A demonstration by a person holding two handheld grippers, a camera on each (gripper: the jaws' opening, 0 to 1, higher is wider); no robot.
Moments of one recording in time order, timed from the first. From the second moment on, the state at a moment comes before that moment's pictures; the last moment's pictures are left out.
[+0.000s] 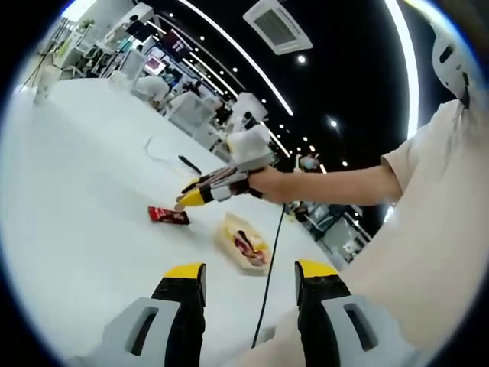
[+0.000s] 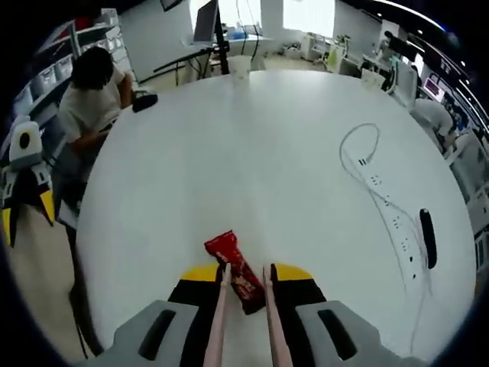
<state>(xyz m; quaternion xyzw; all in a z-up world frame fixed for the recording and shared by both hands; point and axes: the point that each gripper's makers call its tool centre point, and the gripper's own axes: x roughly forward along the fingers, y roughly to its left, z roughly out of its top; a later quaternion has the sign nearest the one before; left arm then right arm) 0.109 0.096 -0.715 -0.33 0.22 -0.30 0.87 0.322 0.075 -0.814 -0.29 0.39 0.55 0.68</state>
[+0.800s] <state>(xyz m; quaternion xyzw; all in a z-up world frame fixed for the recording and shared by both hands) 0.093 0.085 -0.698 -0.31 0.20 -0.30 0.88 0.305 0.060 -0.770 -0.22 0.38 0.54 0.71</state>
